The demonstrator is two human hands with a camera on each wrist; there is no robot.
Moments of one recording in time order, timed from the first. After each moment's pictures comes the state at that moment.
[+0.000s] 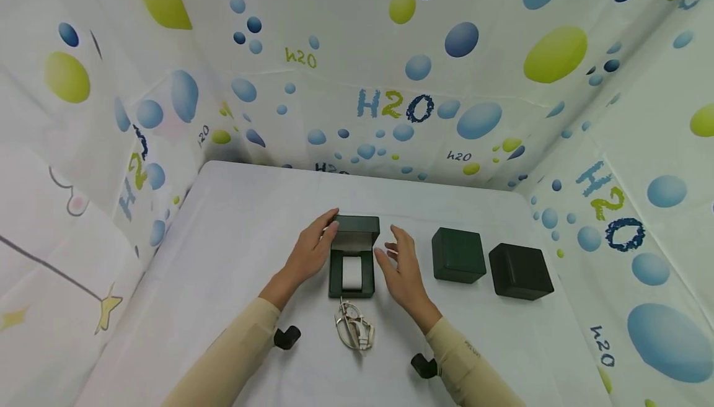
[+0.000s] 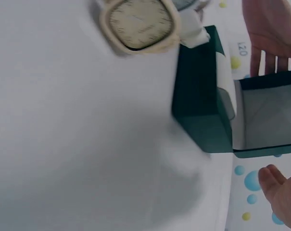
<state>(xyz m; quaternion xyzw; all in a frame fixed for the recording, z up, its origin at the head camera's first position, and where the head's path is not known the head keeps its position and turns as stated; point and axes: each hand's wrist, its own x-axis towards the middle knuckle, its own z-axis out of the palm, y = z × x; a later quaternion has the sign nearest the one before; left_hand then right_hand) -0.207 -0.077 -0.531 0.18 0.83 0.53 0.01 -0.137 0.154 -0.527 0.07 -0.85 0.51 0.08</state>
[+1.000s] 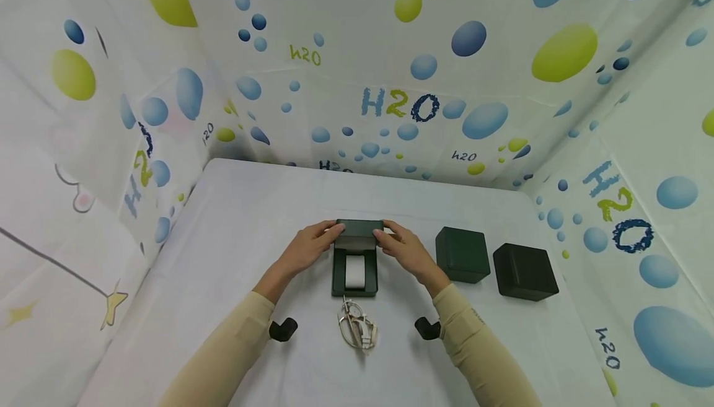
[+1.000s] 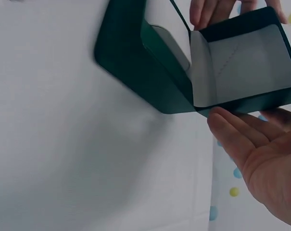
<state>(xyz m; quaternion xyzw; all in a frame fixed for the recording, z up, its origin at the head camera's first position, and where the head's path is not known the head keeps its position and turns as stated) -0.210 -0.096 -0.516 0.11 0.83 0.51 0.19 -0.189 0.176 -0.504 0.04 -0.81 0.55 -0.18</state>
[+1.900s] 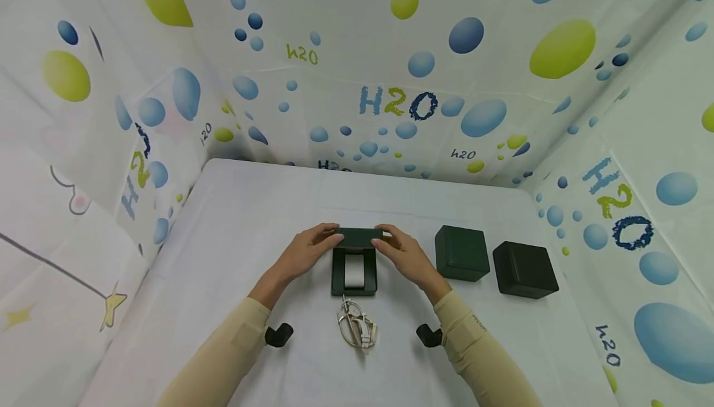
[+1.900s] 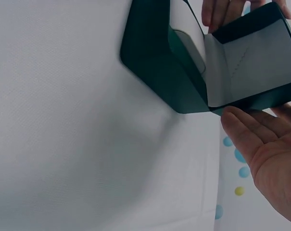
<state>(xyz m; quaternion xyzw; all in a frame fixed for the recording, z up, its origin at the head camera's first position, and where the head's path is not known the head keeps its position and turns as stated) -0.201 -0.100 -0.524 0.13 0.83 0.52 0.17 -0.175 0.179 -0.510 0.06 -0.84 0.52 -0.15</state>
